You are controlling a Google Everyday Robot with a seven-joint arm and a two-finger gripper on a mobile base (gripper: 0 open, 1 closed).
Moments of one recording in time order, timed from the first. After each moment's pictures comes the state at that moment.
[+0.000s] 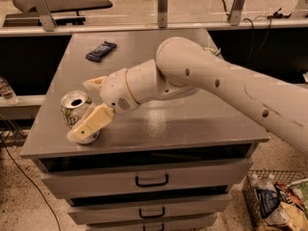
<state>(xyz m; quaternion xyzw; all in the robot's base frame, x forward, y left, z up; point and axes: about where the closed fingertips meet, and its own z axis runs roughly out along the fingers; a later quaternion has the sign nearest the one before) 0.499 0.163 0.880 -0.61 0.58 0.37 0.40</state>
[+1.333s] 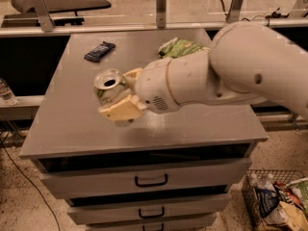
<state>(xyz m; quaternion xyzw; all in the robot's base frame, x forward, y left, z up) 0.473 0.072 0.937 -0.55 0.65 0.25 0.45</state>
